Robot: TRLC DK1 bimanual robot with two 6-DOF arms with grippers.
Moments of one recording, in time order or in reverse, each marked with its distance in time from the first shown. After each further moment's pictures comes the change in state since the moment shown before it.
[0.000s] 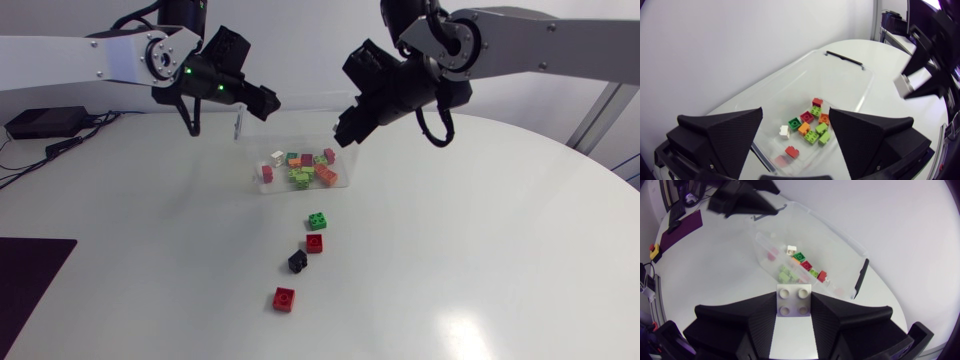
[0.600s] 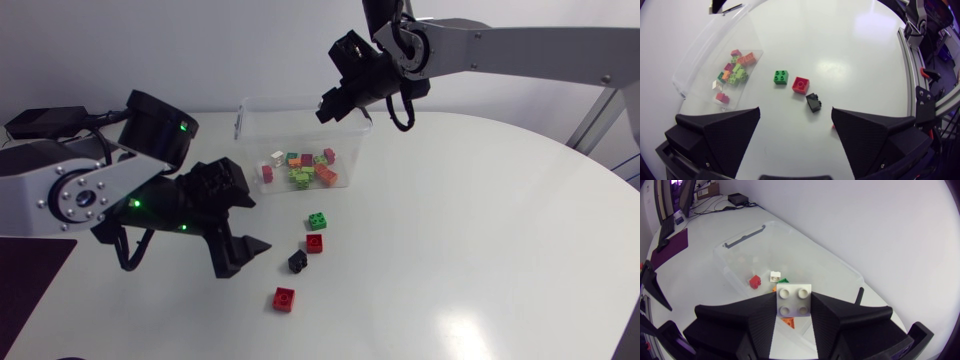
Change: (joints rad) left arm -0.206 -0.529 -0.723 -0.139 0.027 0.313; right arm -0.027 0.237 0.221 0.151 -0.027 0.036
